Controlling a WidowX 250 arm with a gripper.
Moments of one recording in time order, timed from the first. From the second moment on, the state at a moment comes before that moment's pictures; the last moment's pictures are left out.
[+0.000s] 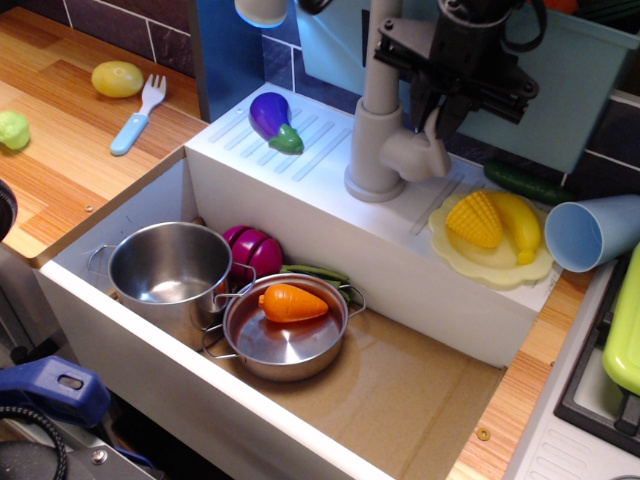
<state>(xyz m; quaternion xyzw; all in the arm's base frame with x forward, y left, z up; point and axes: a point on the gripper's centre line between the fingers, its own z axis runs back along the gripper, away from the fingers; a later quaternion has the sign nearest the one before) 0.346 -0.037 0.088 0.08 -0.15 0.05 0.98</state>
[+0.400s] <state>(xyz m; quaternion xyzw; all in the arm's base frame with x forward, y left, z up) 0.324 -0.037 0.073 0.07 -0.15 0.07 0.98</state>
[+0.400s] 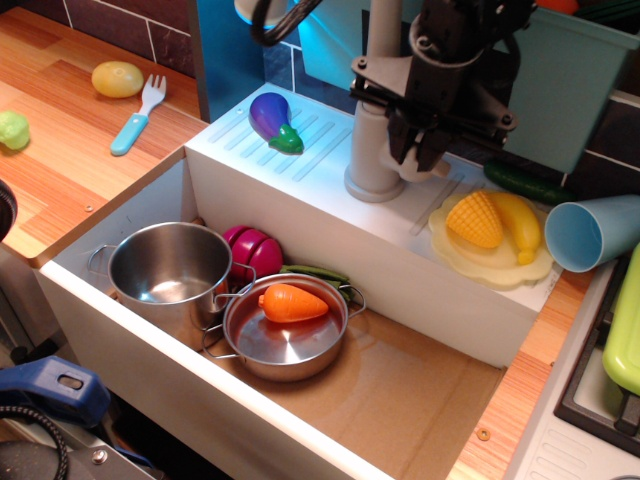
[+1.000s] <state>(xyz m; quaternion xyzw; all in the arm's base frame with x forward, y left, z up) 0.305 -0.040 0.042 0.04 -0.16 0.10 0.98</state>
